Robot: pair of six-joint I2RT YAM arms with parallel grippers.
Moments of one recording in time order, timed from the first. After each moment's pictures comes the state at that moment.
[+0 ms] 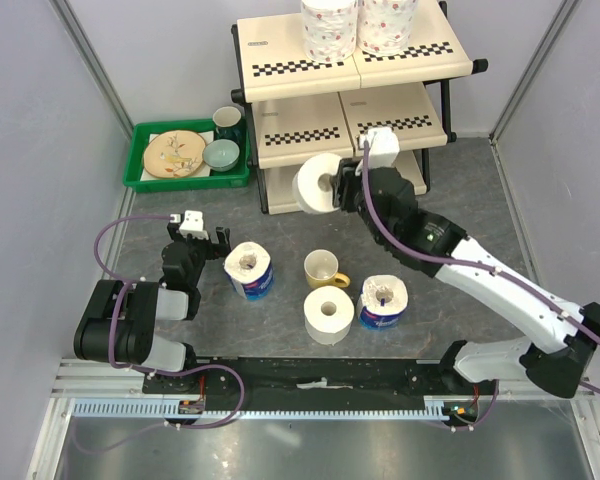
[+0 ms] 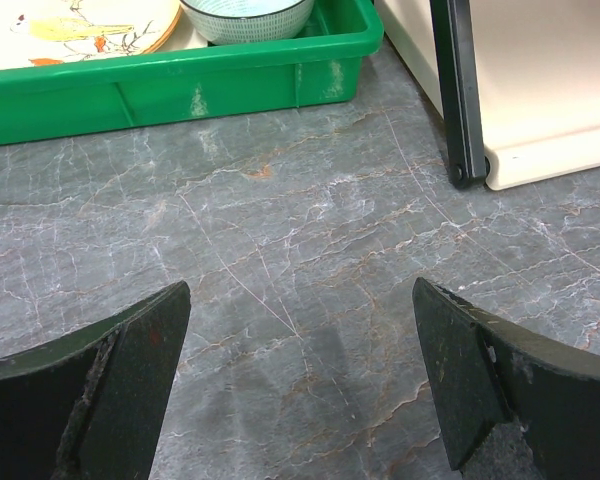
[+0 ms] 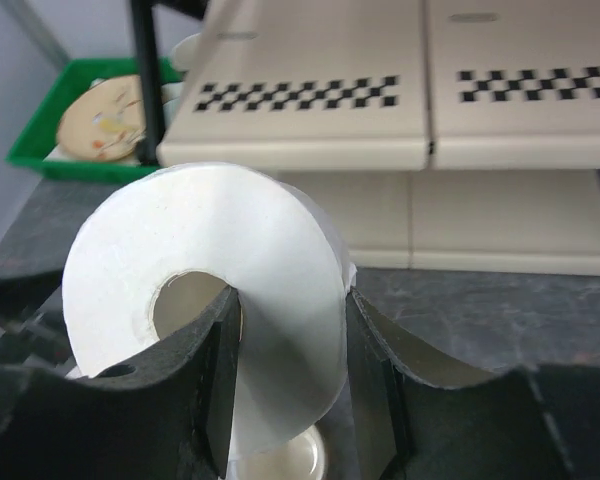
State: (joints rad) left arm -0.06 1.44 0.20 1.12 0.06 0.02; right arm 0.91 1.26 1.33 -0.30 0.57 0.31
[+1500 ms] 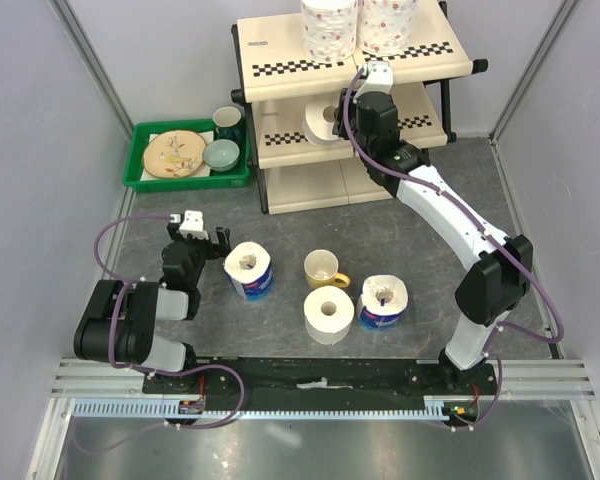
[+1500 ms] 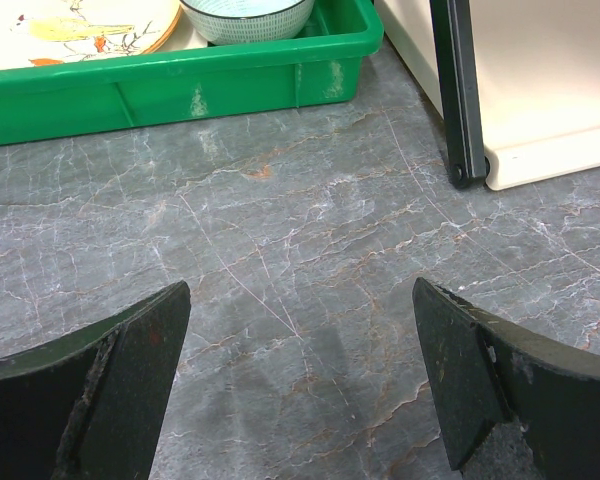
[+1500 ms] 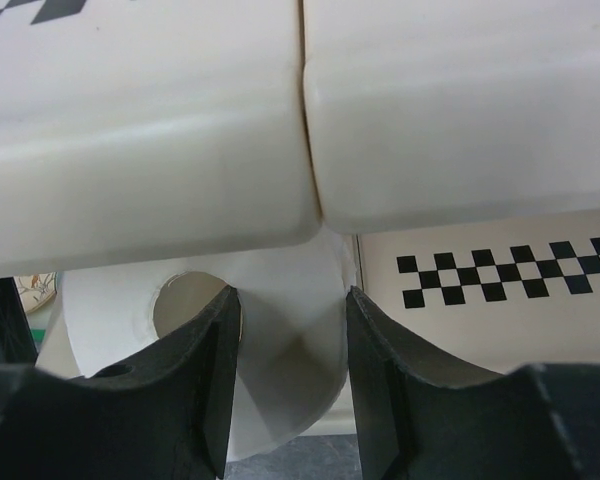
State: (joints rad) left arm -0.06 1.44 0.20 1.12 0.06 0.02; right arm 0.53 1.77 1.75 -0.12 0.39 0.24
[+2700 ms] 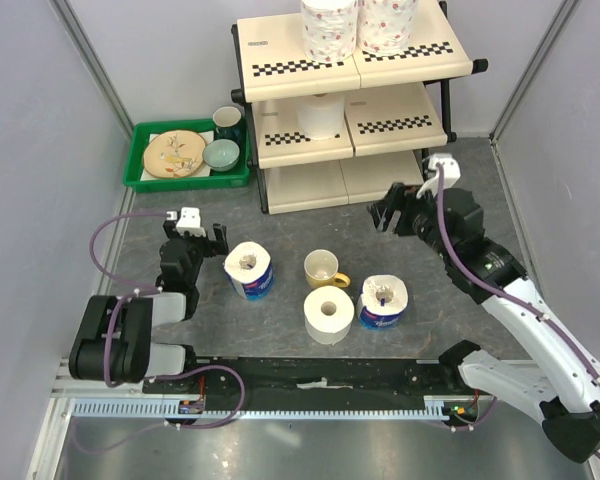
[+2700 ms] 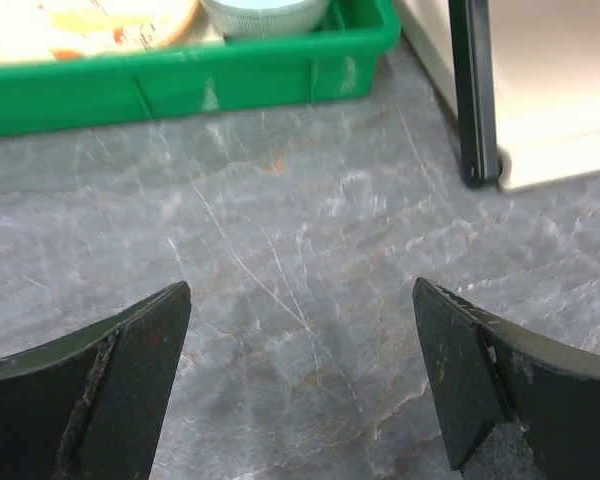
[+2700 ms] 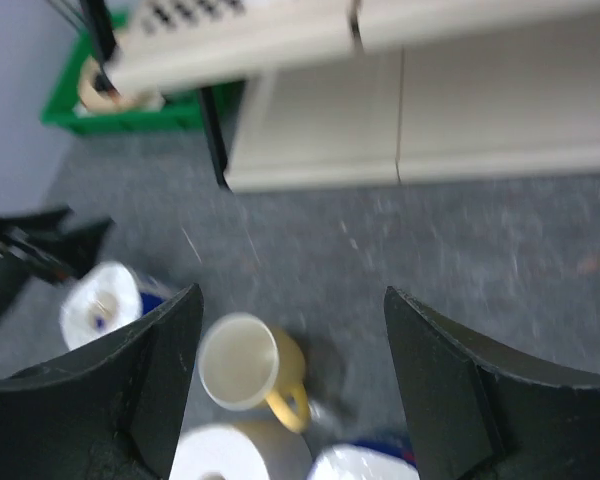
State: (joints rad) left arm -0.06 1.38 0.22 1.02 0.03 0.02; right arm 0.53 0.94 1.07 -0.34 0.14 0.43
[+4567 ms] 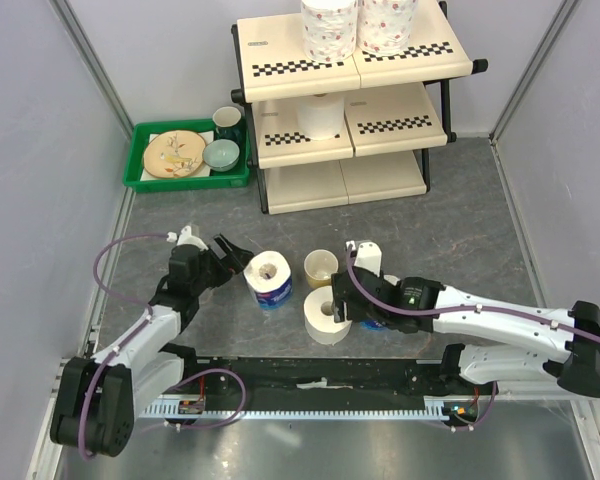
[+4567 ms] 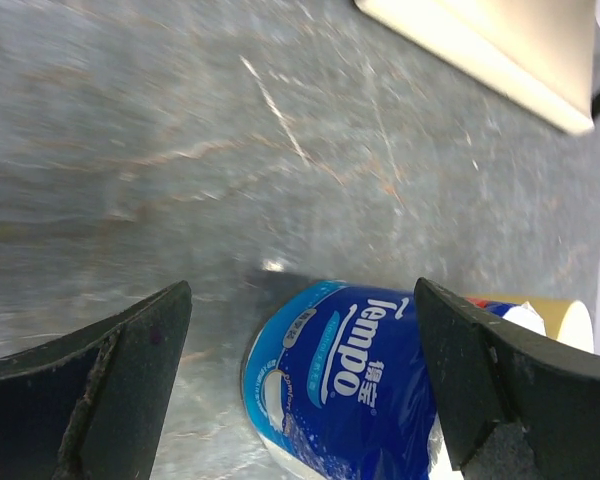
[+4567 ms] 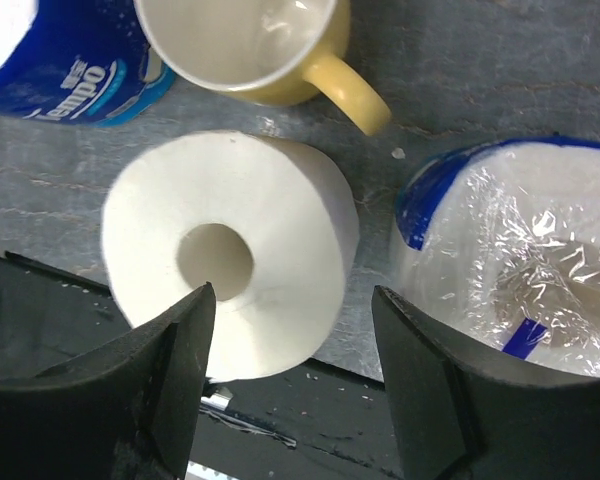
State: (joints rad) left arm -0.18 0.96 0.26 0.19 0.14 -0.76; right arm 1.19 1.14 0.88 -0.71 0.42 0.91
